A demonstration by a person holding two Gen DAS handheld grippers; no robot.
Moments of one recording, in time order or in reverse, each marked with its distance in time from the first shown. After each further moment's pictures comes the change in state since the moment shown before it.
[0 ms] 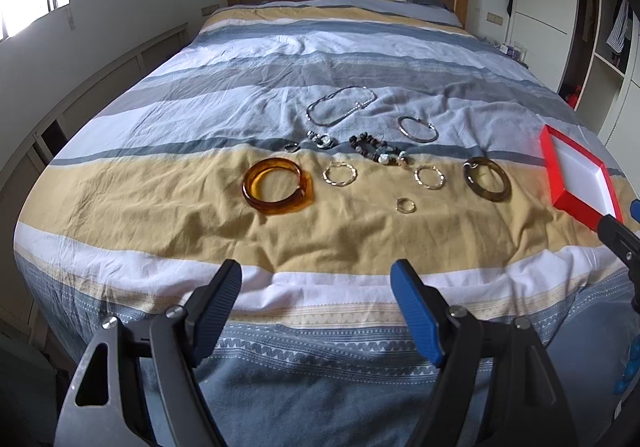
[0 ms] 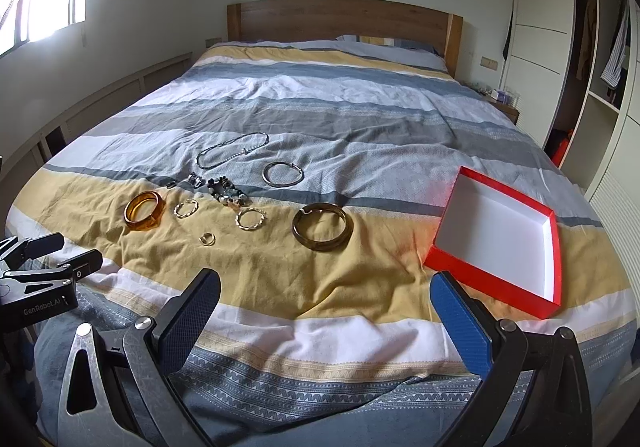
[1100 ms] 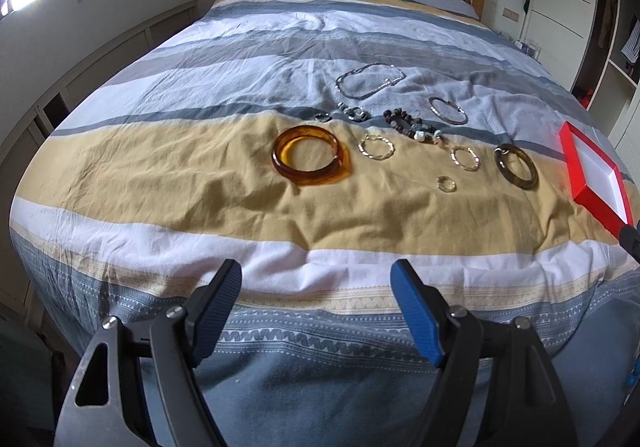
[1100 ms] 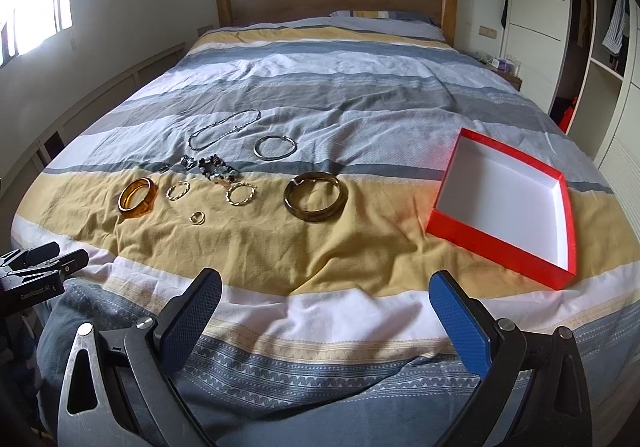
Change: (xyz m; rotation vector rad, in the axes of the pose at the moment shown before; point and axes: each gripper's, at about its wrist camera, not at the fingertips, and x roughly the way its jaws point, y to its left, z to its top) left arm 0.024 0.038 -0.013 -0.049 0.068 0.006; right arm 0.017 -0.017 -0.012 0.057 0.087 0.045
